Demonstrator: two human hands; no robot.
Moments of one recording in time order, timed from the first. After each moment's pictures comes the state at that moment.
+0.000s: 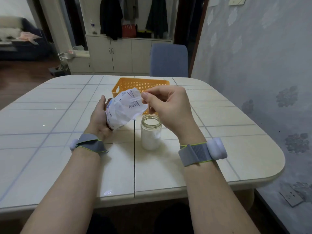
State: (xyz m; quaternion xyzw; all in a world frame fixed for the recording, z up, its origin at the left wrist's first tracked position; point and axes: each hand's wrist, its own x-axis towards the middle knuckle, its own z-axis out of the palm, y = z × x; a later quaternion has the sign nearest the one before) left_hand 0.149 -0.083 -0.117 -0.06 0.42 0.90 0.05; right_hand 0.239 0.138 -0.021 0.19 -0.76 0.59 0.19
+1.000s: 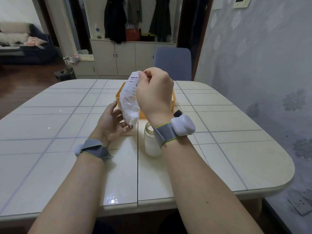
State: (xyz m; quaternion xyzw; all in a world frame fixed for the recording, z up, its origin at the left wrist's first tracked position) left_hand 0.147 -0.076 -0.113 -0.08 0.49 0.87 0.05; right_hand 0.198 0.072 0.007 0.10 -0.77 0.51 0.37
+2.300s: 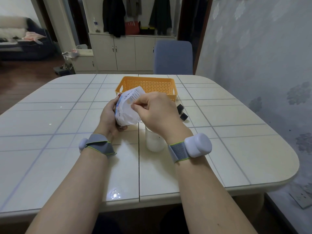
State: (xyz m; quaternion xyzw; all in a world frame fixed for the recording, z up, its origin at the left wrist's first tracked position) left_hand 0.155 -0.062 -0.106 -0.12 0.55 0.83 0.01; right_hand 0.216 0.102 -0.035 0.23 -0.90 0.31 0.20
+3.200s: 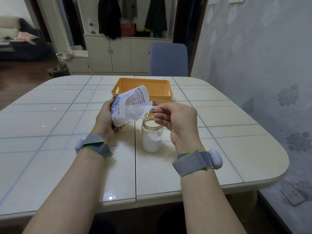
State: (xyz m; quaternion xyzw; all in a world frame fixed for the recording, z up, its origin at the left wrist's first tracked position) left_hand 0.146 -0.066 -0.113 -0.15 0.56 0.81 0.00; right_hand 0.240 0.134 -0.035 -0.09 -0.55 0.83 0.05
